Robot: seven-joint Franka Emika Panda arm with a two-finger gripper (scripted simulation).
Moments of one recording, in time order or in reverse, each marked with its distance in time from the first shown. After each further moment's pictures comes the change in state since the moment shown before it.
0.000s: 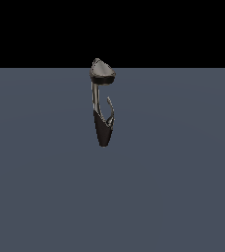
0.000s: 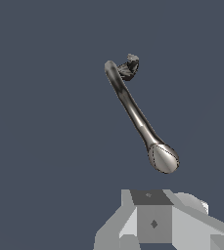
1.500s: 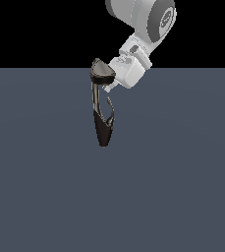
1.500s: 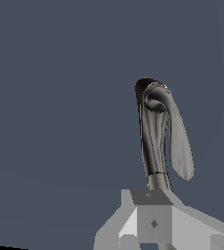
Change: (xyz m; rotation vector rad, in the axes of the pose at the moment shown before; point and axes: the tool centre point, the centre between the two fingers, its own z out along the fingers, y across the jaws) arm 0.204 -0.004 0.162 0.291 -0.340 0.811
